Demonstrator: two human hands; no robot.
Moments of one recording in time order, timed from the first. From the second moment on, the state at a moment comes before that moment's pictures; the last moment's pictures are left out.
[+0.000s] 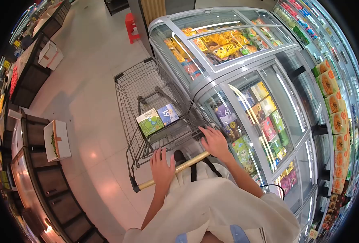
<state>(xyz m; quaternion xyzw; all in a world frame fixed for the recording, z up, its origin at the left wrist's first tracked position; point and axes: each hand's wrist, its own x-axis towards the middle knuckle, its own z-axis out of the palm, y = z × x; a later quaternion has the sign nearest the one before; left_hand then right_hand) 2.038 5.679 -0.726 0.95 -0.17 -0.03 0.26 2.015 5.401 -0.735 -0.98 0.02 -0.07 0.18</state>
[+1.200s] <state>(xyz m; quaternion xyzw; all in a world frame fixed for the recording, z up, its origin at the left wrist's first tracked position) 2.410 5.668 -0.753 0.96 -0.12 -0.03 0.25 2.394 5.391 -0.779 -0.96 0.03 -0.01 0.29</state>
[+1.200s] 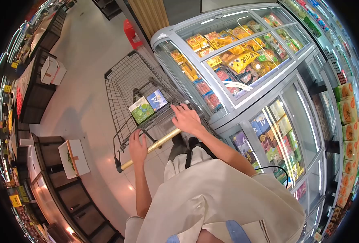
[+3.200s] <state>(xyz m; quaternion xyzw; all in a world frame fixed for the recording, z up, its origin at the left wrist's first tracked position) 2.839 5.120 -0.823 0.80 -0.38 -0.20 0.41 2.787 4.917 -0.869 -0.89 0.21 -0.37 0.15</state>
